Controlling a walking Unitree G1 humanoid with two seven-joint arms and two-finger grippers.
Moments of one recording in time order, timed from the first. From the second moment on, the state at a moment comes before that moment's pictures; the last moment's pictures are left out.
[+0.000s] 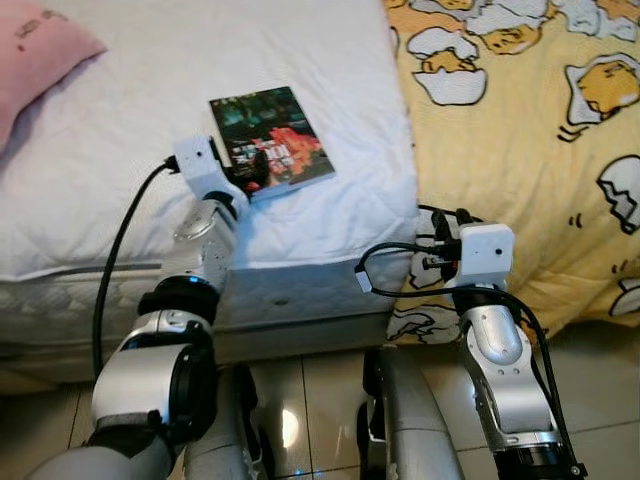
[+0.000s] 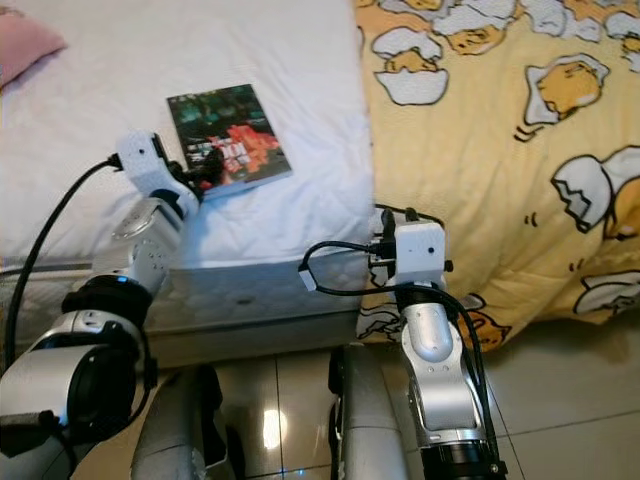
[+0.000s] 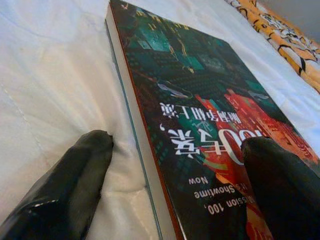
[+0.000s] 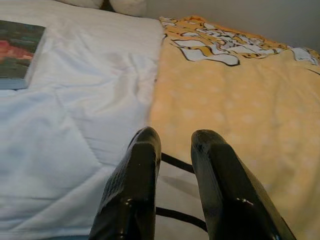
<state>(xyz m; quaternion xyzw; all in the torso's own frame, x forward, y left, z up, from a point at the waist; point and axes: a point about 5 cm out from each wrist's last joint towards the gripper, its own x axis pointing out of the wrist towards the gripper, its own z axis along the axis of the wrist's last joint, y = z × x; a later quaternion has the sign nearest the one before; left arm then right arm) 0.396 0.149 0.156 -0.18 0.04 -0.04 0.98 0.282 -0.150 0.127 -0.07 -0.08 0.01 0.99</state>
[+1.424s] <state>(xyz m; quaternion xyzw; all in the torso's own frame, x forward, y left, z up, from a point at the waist) 0.394 0.133 0.152 -0.32 0.04 -0.14 0.94 0.298 -0.135 0.115 0.00 -0.02 0.05 1.00</state>
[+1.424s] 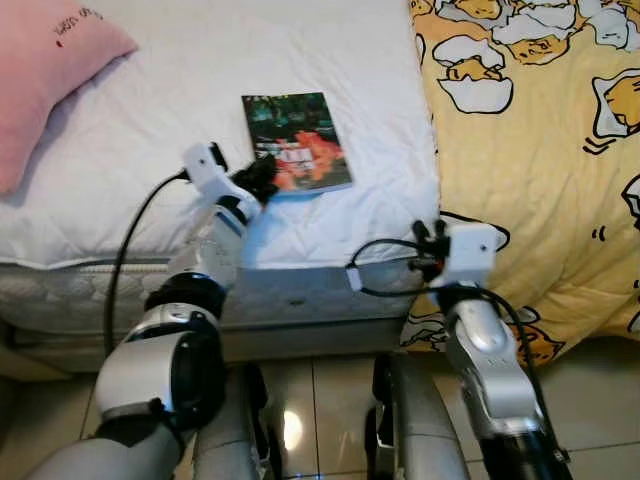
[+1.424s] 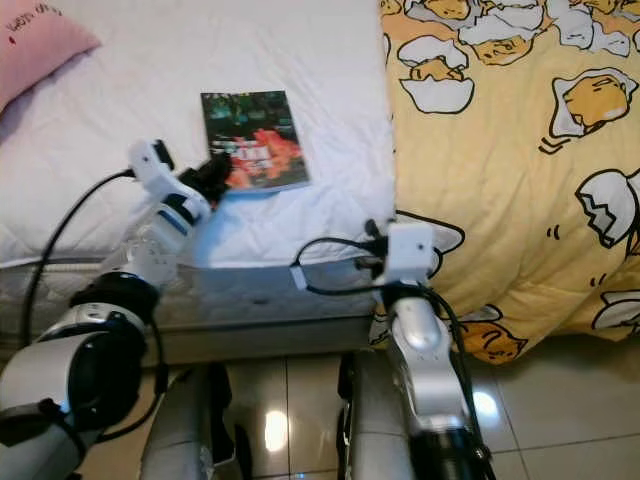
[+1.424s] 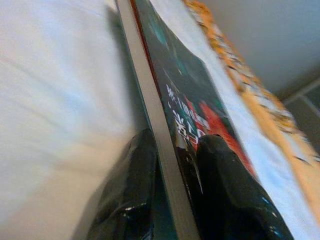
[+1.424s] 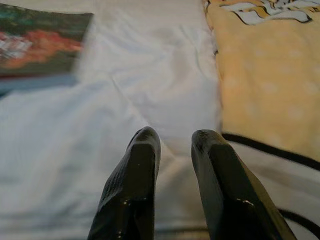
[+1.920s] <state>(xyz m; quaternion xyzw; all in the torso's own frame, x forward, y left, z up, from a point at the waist) 0.404 0.129 0.209 -0.30 -0.07 -0.19 0.93 0.315 -0.136 0.126 0.00 -0.06 0.04 1.00</state>
